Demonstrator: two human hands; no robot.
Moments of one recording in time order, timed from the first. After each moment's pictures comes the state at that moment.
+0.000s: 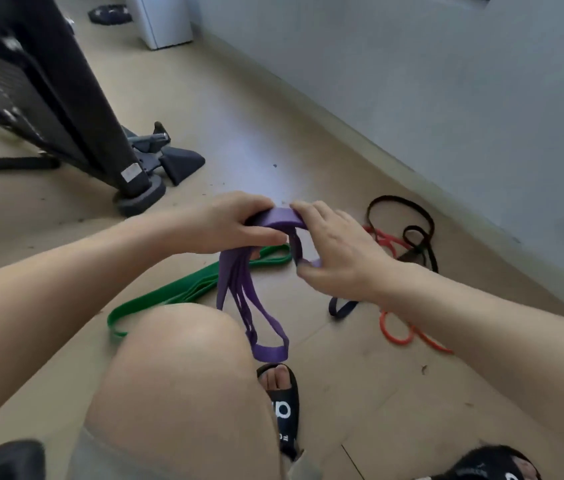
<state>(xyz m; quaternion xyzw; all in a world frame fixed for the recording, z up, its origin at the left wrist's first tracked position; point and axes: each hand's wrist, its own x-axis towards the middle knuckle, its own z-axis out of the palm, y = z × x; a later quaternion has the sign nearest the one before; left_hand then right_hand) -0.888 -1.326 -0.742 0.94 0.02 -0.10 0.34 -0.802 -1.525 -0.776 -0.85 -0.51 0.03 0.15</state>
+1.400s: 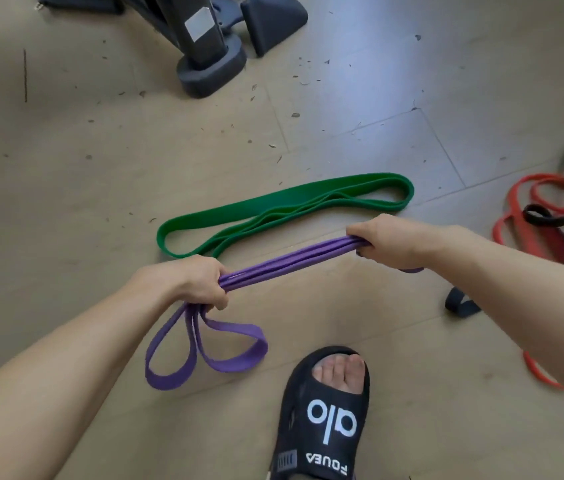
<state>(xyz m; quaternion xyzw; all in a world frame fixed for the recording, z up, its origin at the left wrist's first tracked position) -0.991 -1.212 -1.000 0.78 0.34 -0.45 0.25 -0.718 -1.390 -1.015 -0.72 -0.59 0.35 -0.08</state>
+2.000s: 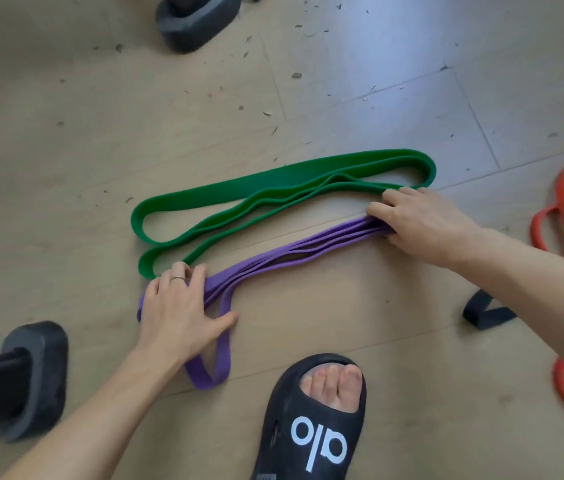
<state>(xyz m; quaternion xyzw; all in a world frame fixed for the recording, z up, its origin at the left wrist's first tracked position) -1.040 -1.279 -1.083 0.87 0.45 -0.21 0.02 -0.672 -1.402 -1.083 -0.72 -0.66 0.17 -0.12</state>
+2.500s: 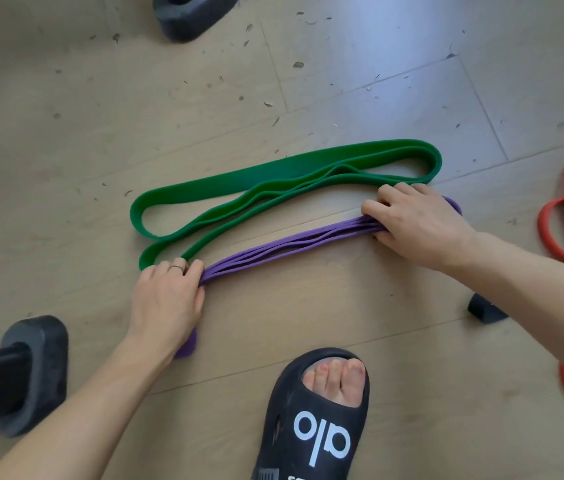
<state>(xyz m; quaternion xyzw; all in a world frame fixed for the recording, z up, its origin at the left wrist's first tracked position) -1.052 -1.263 -1.087 0.91 0.36 -0.17 -0.07 -0.691 -1.407 -1.087 -0.73 -0.67 0.11 -0.06</state>
